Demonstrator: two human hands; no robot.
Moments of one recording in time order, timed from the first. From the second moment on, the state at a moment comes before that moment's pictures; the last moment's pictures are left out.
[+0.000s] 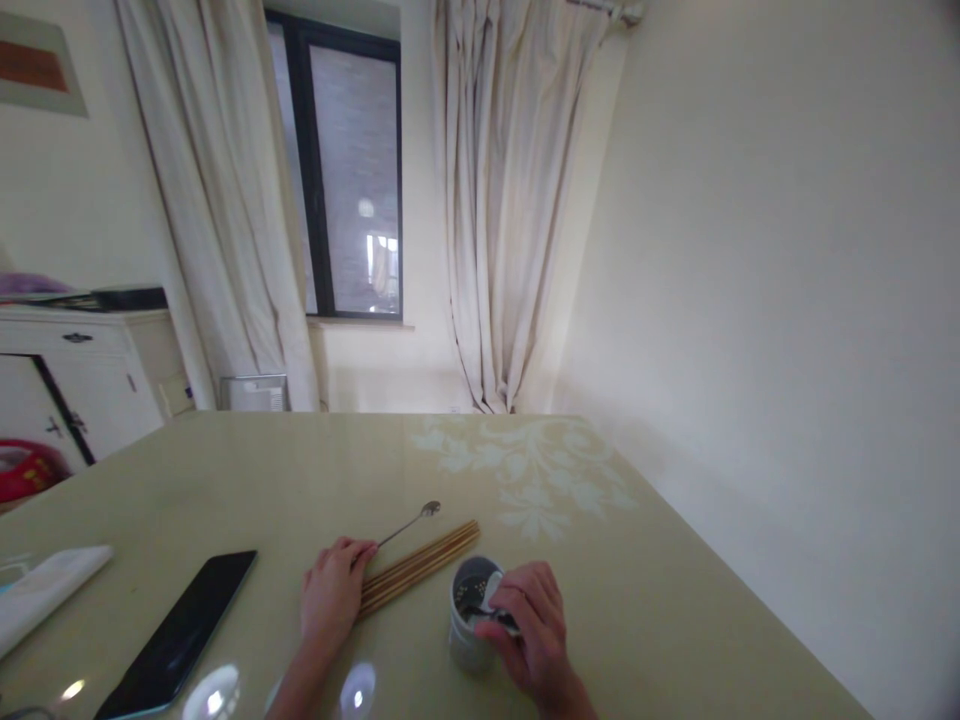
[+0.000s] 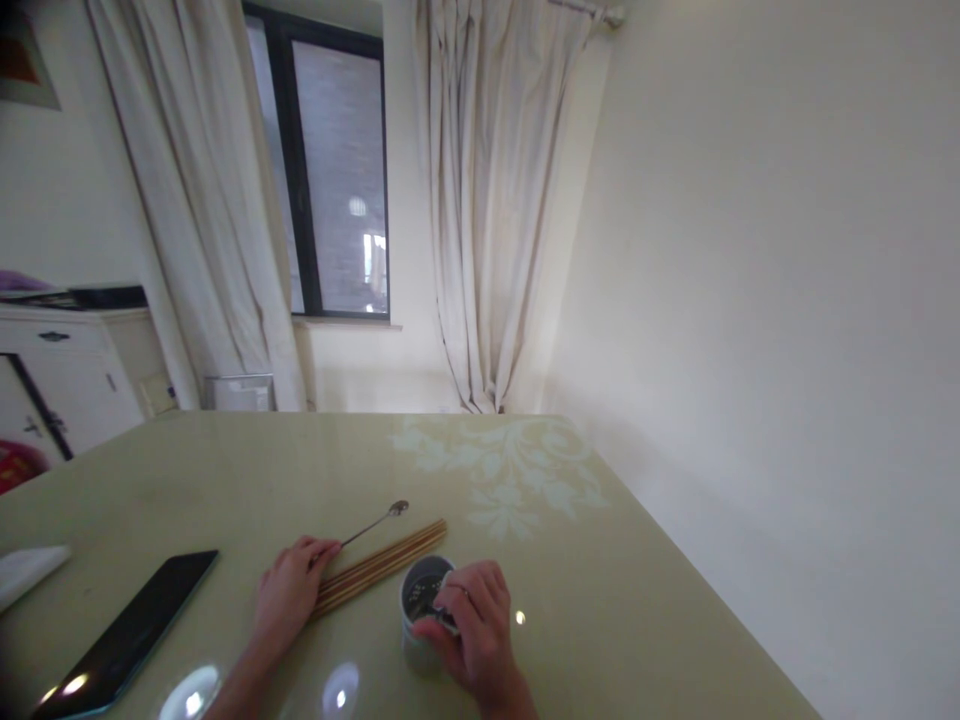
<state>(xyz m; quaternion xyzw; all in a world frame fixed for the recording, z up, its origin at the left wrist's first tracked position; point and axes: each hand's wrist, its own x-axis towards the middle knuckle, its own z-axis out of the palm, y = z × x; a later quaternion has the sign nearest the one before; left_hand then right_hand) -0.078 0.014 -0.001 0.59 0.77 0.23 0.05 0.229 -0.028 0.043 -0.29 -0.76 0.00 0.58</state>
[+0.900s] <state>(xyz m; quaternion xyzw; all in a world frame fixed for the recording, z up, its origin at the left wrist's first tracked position) -0.074 0.012 0.003 0.60 0.77 0.21 0.07 0.211 -0.030 0.031 -0.29 -0.74 0.06 0.61</state>
